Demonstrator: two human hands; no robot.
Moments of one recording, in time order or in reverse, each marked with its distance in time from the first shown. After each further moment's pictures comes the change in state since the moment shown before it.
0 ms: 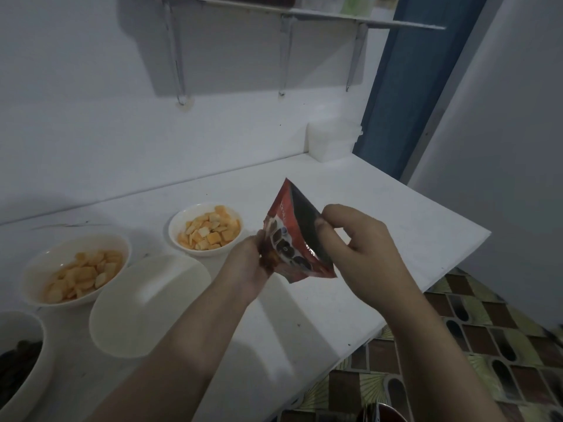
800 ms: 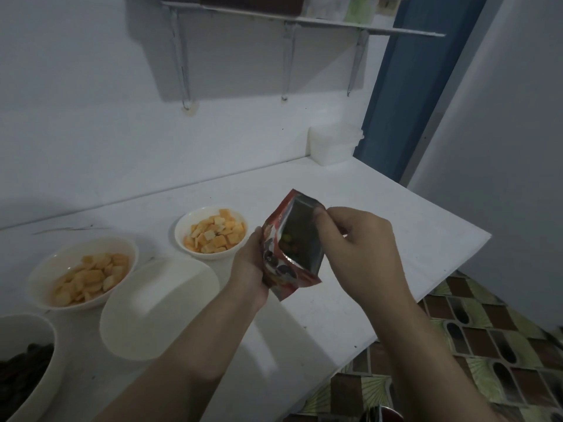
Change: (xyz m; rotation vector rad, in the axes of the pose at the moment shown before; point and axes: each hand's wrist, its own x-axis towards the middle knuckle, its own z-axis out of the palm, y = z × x) left_hand -0.010 -0.006 -0.003 -0.062 -0.052 0.124; right_hand 0.002 -0.020 0.015 -0.066 0.156 0.131
